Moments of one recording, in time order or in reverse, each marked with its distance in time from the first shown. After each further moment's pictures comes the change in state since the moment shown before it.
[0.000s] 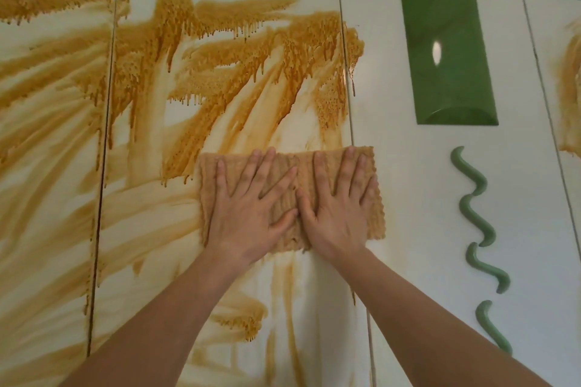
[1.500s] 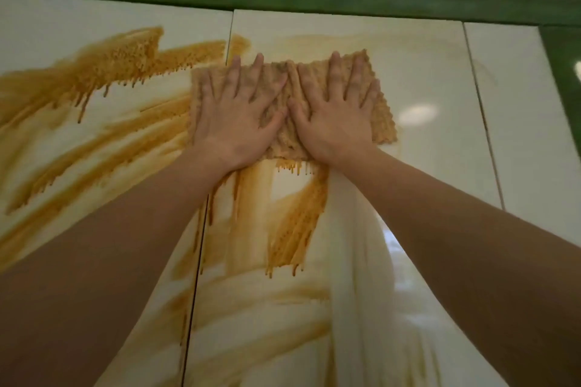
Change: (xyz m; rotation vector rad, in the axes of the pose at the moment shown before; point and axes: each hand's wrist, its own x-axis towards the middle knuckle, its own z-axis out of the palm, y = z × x) left_hand 0.170 -0.251 -0.063 0.064 0.131 -0.189; right_hand 0.249 -0.214 -0.026 0.014 0.105 -0.260
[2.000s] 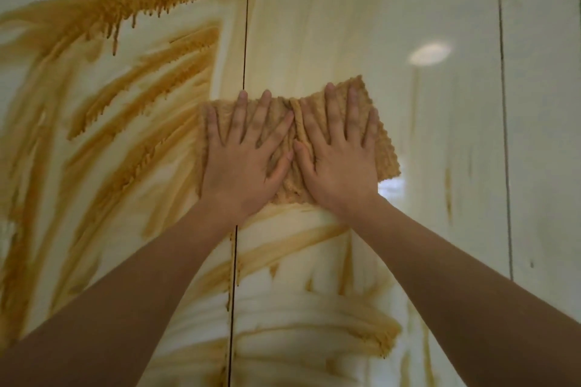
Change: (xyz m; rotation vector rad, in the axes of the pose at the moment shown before) left_hand -0.178 0.005 0.009 -0.005 -0.069 0.085; right_hand -0.174 -0.040 0.024 -0.041 -0.029 -0.088
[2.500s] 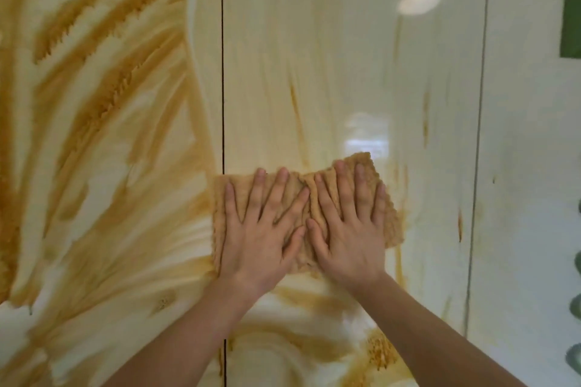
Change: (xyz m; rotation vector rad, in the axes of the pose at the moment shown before) left_hand -0.189 0.093 0.022 -0.081 -0.194 0.078; right_hand -0.218 -0.002 0.013 0.016 -0.100 0.012
